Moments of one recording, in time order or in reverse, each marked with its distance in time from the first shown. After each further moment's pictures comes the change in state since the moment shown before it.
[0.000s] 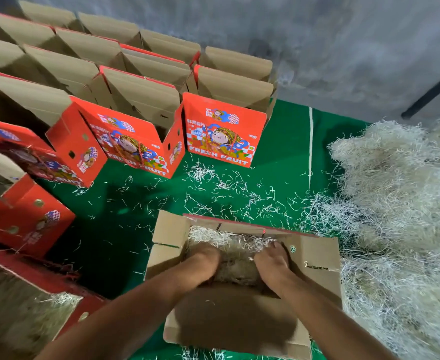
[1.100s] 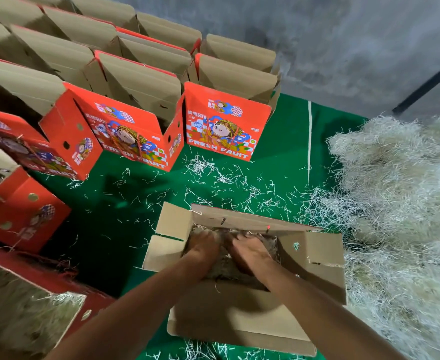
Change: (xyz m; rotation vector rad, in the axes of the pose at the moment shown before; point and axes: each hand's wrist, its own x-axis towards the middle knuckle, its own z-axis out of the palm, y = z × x) left_hand 0.018 -0.019 0.008 0.359 0.288 0.151; right_hand 0.034 -0.035 -0.014 -0.011 0.274 -0.205
